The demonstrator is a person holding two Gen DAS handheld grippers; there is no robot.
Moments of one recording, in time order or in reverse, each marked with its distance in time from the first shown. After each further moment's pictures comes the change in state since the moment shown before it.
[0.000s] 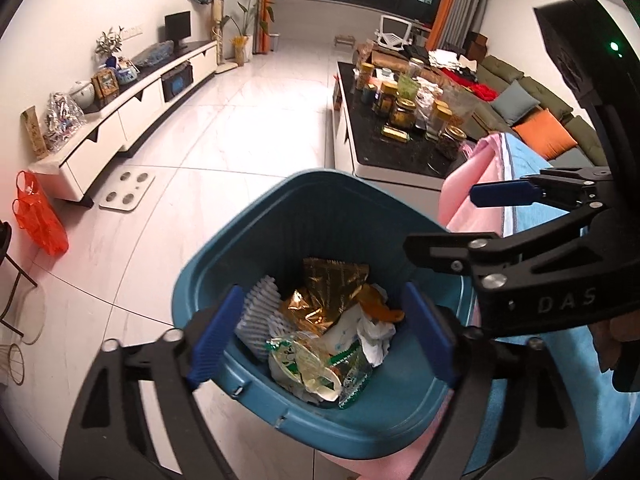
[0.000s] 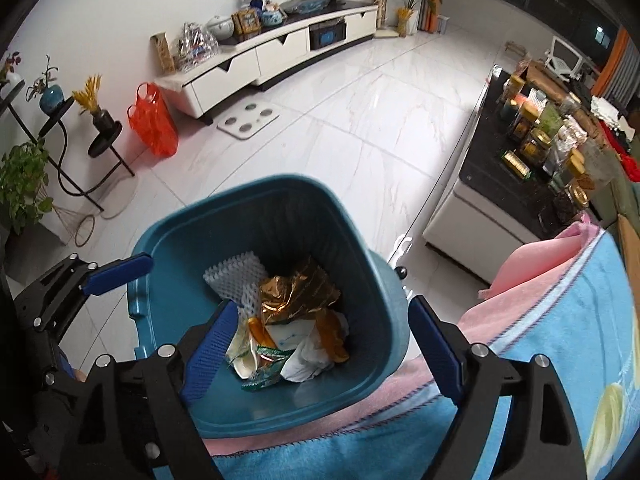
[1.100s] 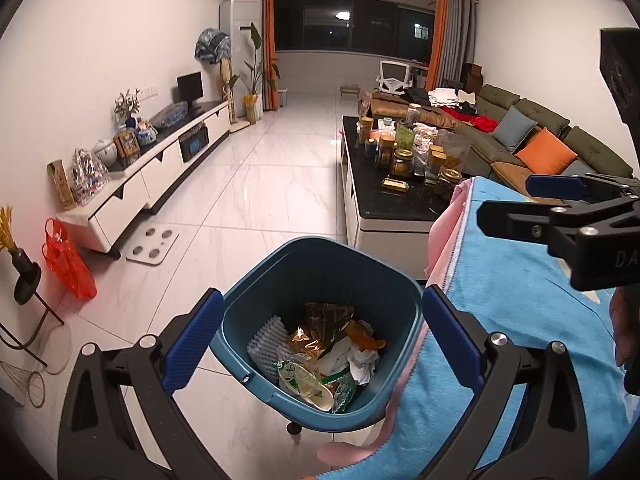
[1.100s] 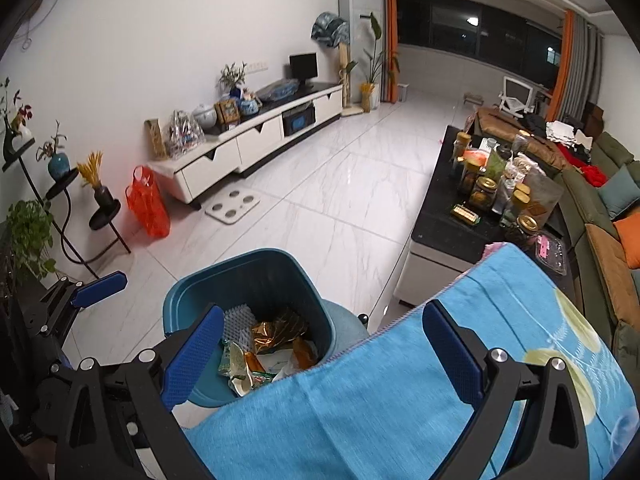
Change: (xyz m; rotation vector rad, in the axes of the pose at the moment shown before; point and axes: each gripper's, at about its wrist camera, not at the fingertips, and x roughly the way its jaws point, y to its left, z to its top) left arm -0.126 -0.051 0.012 0.077 -0.206 0.081; right arm -0.125 -0.031 -0.050 0.094 -0.328 -0.053
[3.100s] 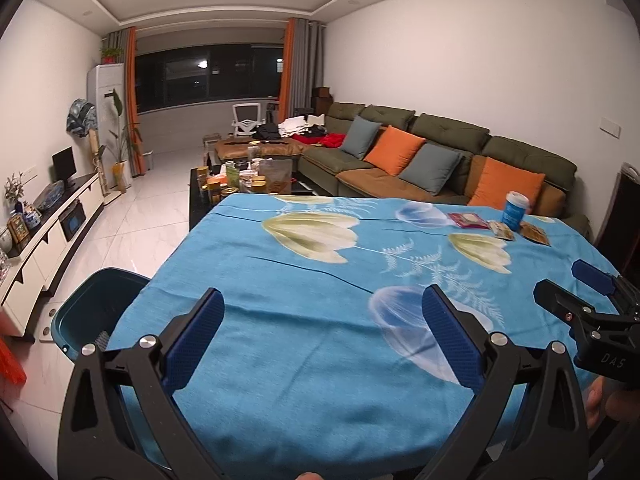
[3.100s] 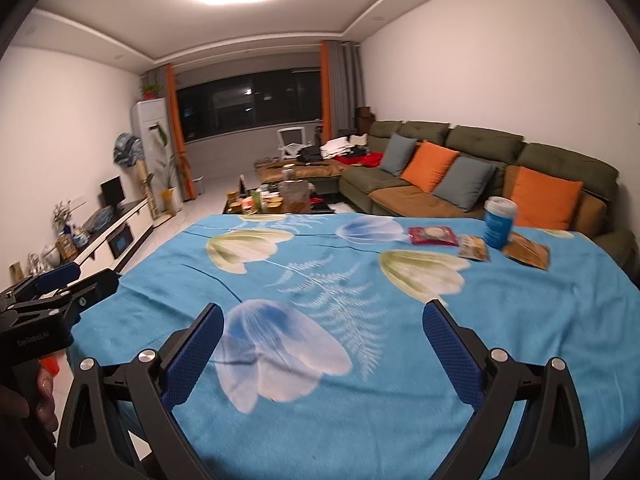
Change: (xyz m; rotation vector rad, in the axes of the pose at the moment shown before) left arm -0.182 -0.237 -0.095 0.279 -0.158 -0.452; right arm -0.270 -0.085 -0.316 0.496 -0.361 -0.628
